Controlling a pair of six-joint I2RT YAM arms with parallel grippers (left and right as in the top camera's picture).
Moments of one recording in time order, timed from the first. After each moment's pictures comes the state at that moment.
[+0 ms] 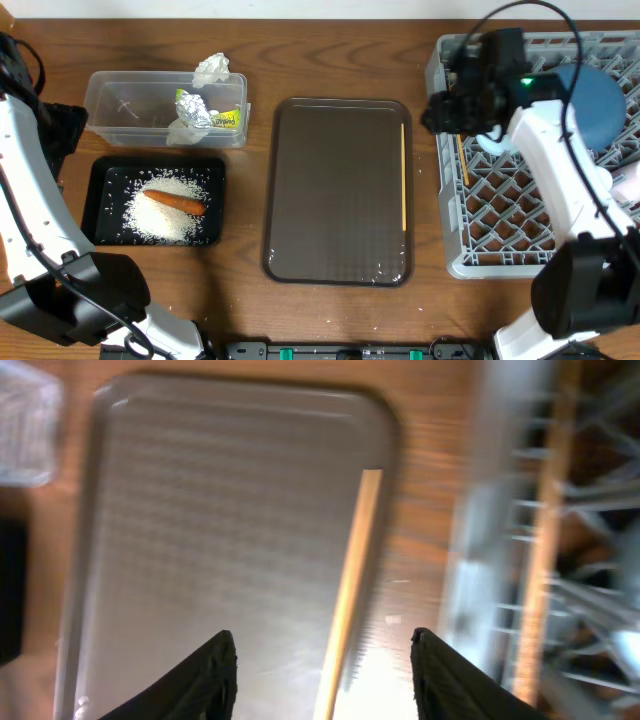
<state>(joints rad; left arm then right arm) 0.48 1.81 2.01 -1.62 -0.20 -0.95 0.16 1.77 1.54 -0.91 -0.28 0.14</state>
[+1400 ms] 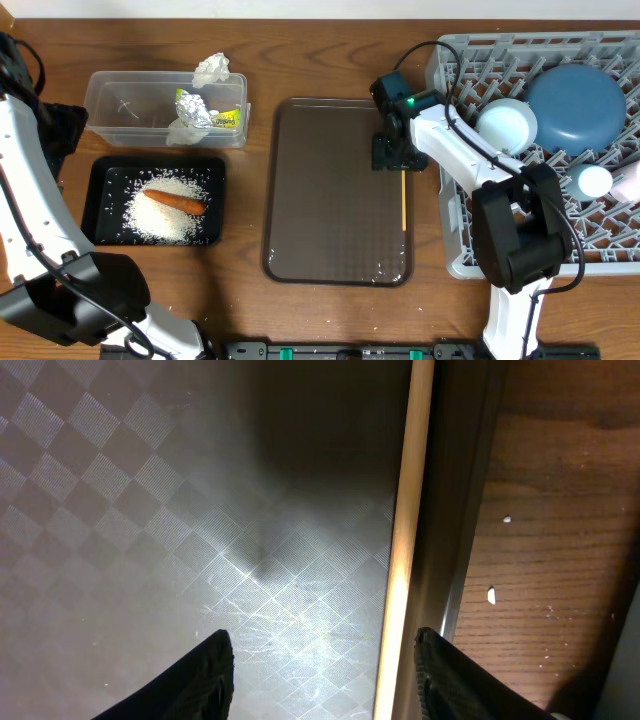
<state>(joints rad) 0.48 1.81 2.01 -1.62 -0.20 -0.95 0.42 2.08 1.54 -0.93 0.02 0.46</state>
